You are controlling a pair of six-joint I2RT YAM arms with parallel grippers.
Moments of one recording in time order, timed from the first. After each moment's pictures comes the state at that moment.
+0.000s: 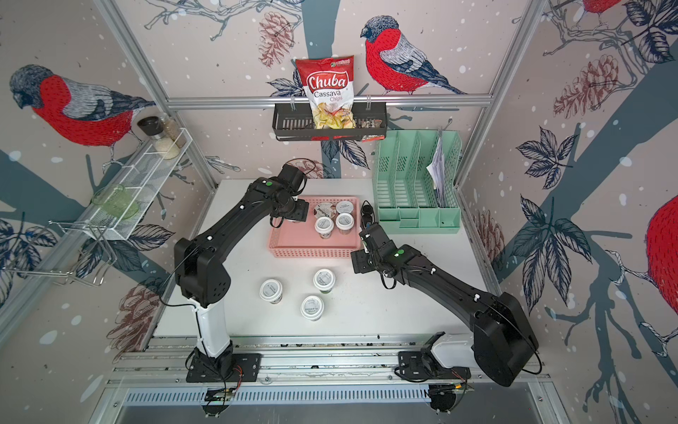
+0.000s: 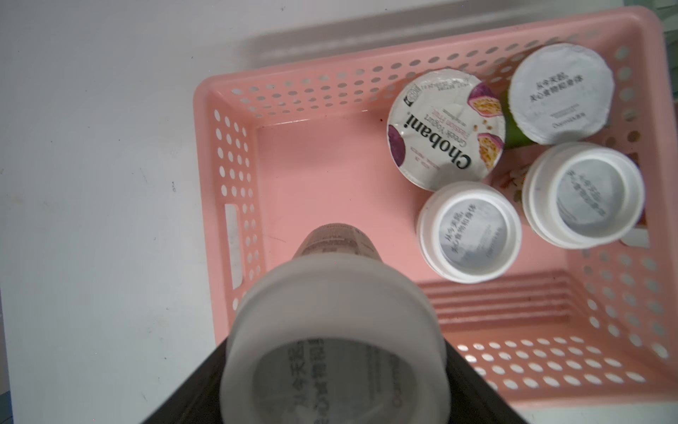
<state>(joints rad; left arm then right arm) -0.46 2.00 1.93 -1.06 -0.20 -0.26 0.70 1.32 0.91 -0.52 0.09 0.29</state>
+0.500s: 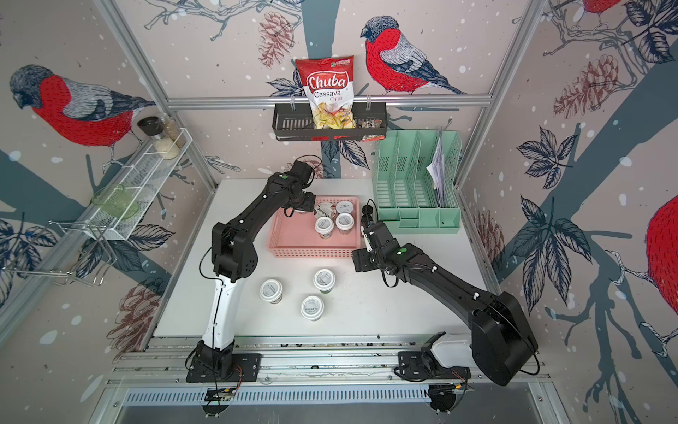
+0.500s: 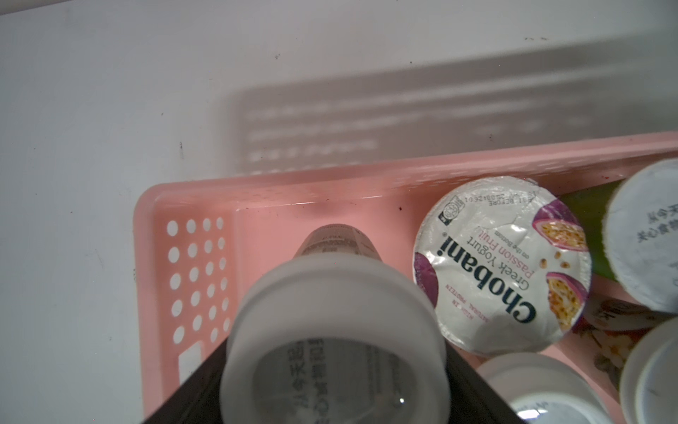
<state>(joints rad) -0.41 2.35 2.27 -1.05 -0.19 -0.24 0.65 1.33 0.90 -0.50 0.01 0.28</state>
